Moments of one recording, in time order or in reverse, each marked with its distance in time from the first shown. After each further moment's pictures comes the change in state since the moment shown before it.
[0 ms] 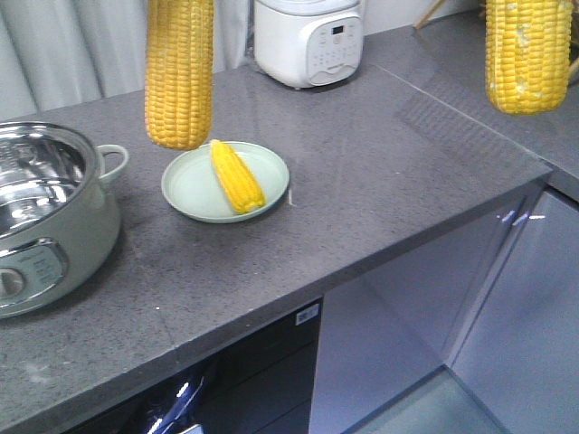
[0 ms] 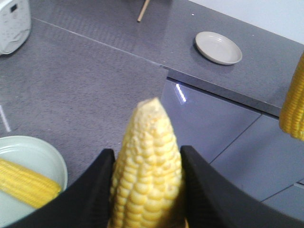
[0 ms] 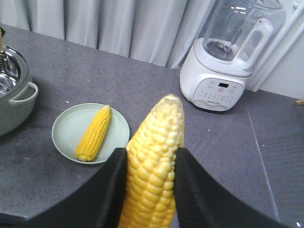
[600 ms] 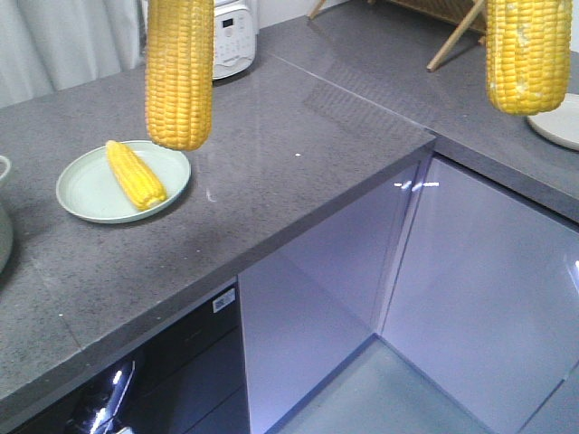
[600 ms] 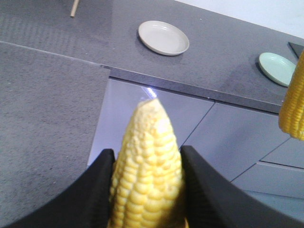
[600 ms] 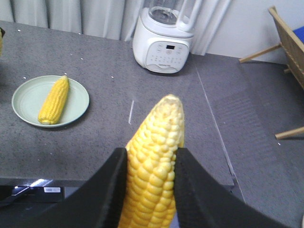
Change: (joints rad) left arm 0.000 0.000 0.000 0.000 0.000 0.000; right arm 0.000 0.000 0.000 0.000 0.000 0.000
